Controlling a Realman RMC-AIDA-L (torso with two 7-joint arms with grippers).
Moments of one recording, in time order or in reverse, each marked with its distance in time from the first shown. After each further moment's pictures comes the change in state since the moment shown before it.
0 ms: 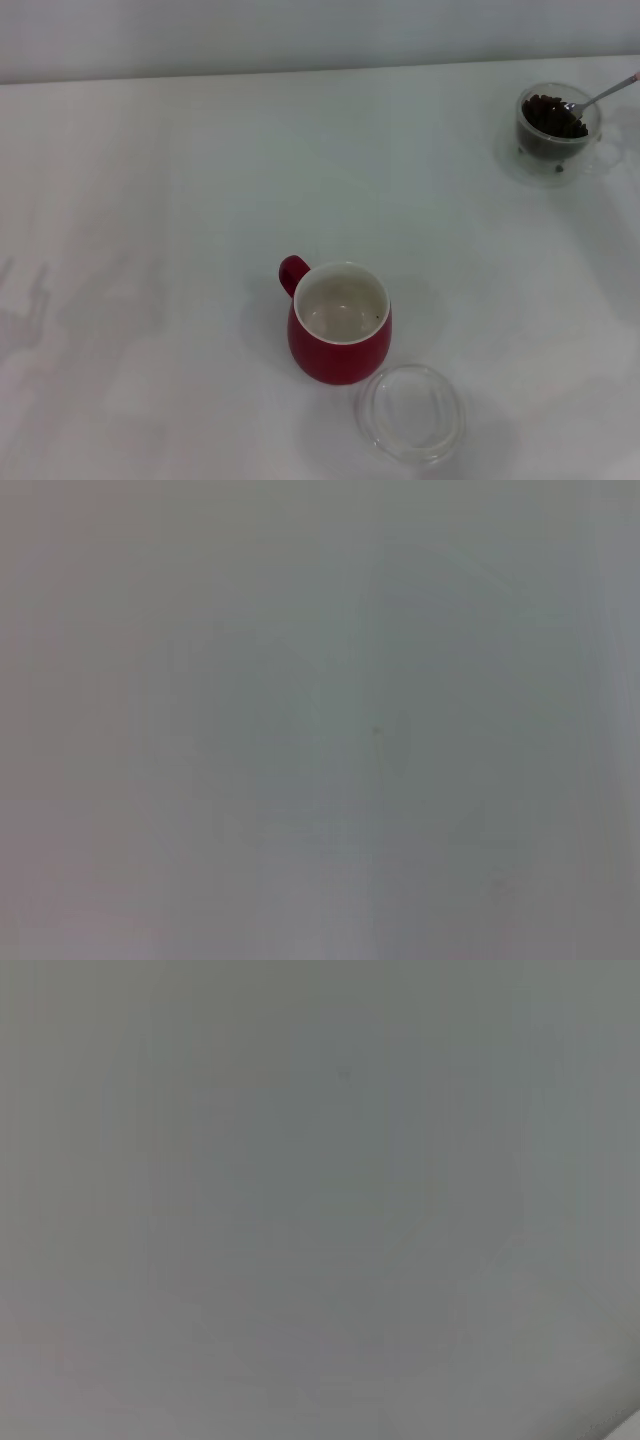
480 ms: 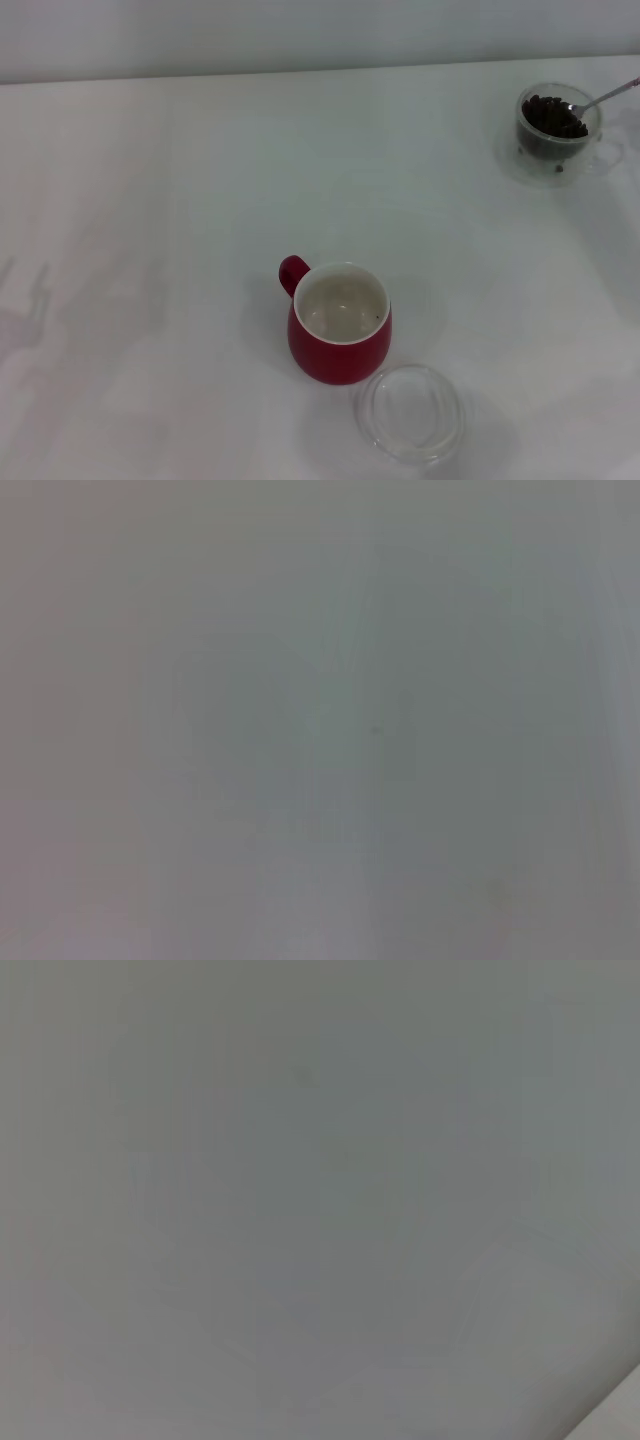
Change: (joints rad) left arm -0.003 0.000 0.001 -0.001 0.000 0.003 0.000; right arm -0.008 -0.016 -0.017 0.007 -0.007 -0.001 0.105
